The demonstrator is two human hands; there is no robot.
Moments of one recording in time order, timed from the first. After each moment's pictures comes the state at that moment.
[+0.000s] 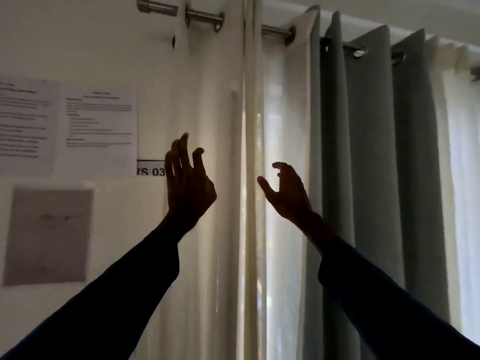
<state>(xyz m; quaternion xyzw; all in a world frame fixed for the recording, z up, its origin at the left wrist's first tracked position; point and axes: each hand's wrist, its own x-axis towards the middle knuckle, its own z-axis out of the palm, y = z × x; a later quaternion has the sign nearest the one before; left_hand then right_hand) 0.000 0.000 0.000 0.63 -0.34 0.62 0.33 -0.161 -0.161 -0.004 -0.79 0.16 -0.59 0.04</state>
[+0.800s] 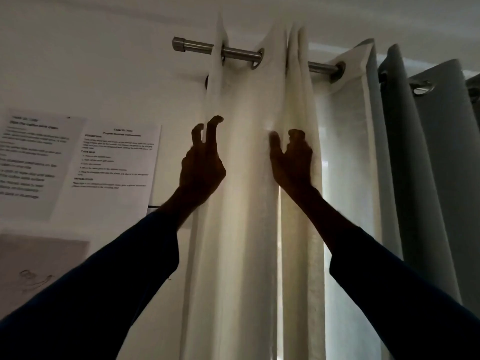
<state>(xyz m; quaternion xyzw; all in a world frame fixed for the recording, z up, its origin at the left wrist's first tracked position) 0.104 -0.042 0.159 0.53 -0.39 0.59 0.46 -0.027 -0.164 0.183 -0.65 0.04 -0.75 0.11</state>
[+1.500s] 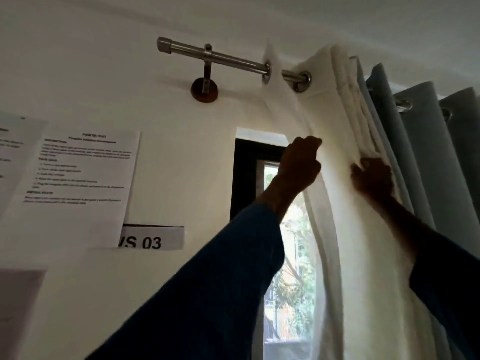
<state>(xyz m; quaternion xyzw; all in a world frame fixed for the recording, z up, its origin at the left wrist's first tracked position) -0.007 -0.172 0.223 0.49 -0.62 0.44 0.43 -0.135 -0.302 0.201 -0.62 0.33 -0.71 0.00</state>
